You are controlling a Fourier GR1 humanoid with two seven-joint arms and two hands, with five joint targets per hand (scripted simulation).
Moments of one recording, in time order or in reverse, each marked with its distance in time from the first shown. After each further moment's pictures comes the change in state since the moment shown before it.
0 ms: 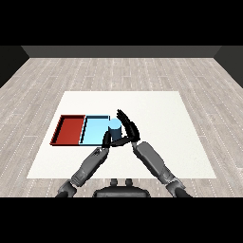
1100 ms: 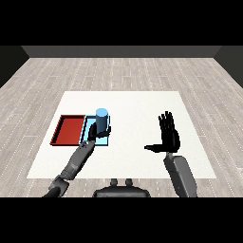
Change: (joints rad) left arm -0.065 0.136 0.195 0.103 -0.094 -0.054 0.081; right arm 0.405 -0.198 -0.310 -0.473 -0.070 0.119 0.027
